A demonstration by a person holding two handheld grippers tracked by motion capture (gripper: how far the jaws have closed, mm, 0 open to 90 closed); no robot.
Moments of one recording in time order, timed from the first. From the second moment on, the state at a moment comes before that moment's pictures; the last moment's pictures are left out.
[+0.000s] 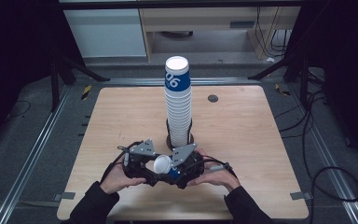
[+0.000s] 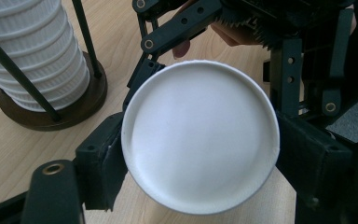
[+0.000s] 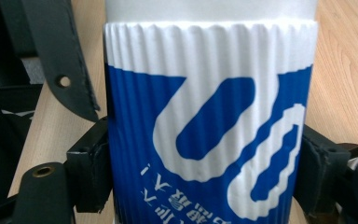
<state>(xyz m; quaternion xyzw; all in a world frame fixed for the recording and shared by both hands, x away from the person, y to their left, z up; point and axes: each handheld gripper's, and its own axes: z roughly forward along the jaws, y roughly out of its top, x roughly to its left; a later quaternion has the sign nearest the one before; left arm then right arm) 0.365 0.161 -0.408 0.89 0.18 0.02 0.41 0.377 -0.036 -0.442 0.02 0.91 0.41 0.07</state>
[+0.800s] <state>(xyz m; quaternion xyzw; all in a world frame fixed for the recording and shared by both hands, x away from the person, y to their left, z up) 0.366 0.170 -0.404 0.88 0.19 0.02 0.42 0.380 -0.043 -0.440 0.04 0.90 0.42 0.07</state>
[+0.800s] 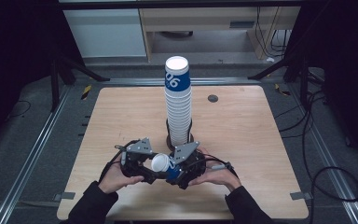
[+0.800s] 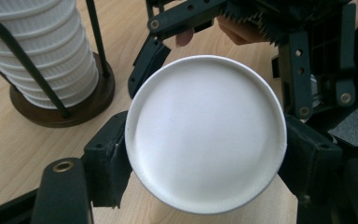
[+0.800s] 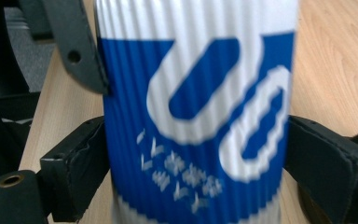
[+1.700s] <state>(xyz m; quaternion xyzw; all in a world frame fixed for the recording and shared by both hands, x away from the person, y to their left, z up) 0.370 0.205 -0.388 0.83 0.22 0.05 0.50 0.390 -0.085 -0.430 0.12 0.85 0.50 0.05</state>
